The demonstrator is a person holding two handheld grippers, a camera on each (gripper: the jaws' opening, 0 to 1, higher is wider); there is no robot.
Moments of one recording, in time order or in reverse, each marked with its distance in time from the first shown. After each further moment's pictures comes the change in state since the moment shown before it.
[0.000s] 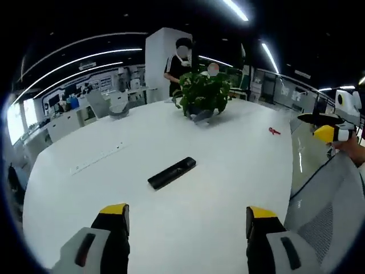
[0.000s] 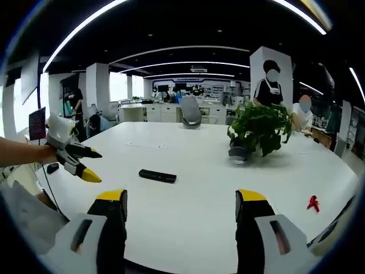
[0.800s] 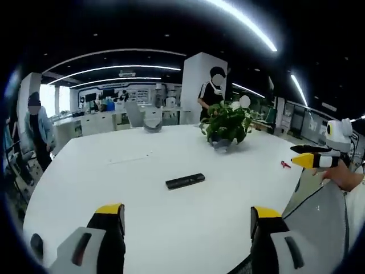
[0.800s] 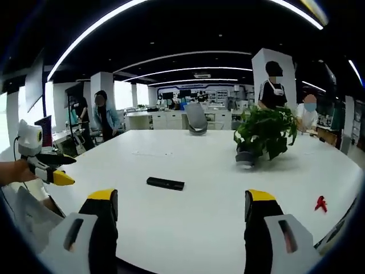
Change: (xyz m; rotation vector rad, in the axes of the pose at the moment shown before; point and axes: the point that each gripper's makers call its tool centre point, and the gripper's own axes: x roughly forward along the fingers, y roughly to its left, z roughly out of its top) left arm -0.094 -0.028 -0.012 -0.179 -0.165 0.227; right arm 0.000 0.012 0.010 0.013 -0.060 0.051
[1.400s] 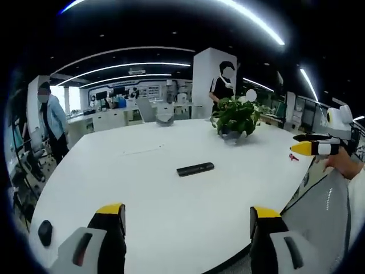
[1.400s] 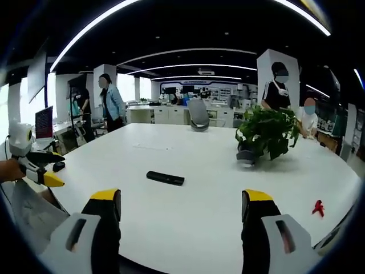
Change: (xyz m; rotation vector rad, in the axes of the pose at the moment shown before) left arm -0.017 0.011 -0.022 -0.012 0.012 0.086; right arm 0.002 0.003 -0.007 -0.039 0.043 0.009
